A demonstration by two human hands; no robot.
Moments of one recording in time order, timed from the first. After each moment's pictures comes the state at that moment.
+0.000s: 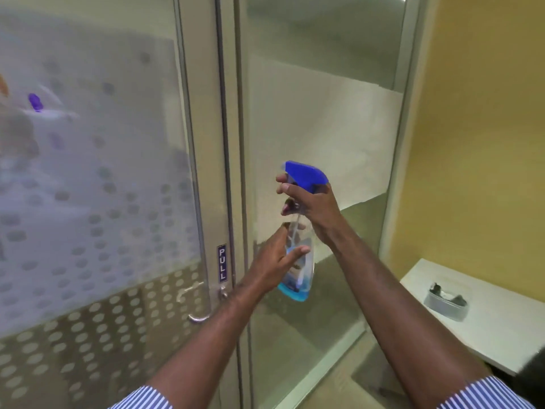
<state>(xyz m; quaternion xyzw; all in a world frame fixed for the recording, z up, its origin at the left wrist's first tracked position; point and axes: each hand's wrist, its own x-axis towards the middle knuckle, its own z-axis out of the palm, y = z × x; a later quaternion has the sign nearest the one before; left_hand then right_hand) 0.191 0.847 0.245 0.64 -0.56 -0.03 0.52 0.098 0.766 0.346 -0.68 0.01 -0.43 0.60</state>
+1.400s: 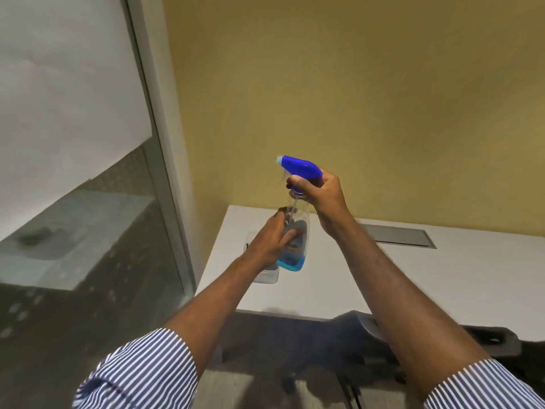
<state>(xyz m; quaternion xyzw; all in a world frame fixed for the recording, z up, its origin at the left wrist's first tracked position) -0.062 0.140 0.093 0.48 -0.73 -0.35 0.34 -0.199 0.140 0.190 -0.57 0.41 -0.58 0.41</state>
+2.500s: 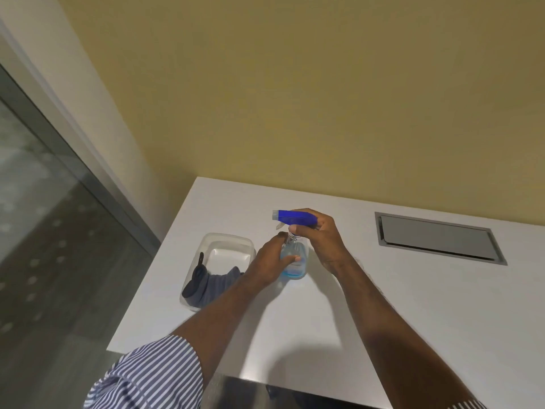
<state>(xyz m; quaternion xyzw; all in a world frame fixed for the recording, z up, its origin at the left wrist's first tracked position) -0.208 -0.139 -0.149 0.58 -0.65 -0.41 0.25 -0.357 -0.153 -0.085 -0.51 0.45 -0.46 0.57</state>
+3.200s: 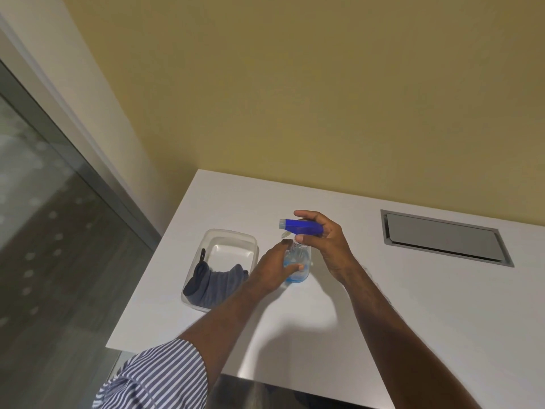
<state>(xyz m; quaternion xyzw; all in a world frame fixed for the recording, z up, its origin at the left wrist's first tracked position) -0.205 -0.139 -0.189 0.58 -0.64 -0.45 0.23 -0.362 -0.151 -0.104 -0.51 0.47 -0.44 0.57</state>
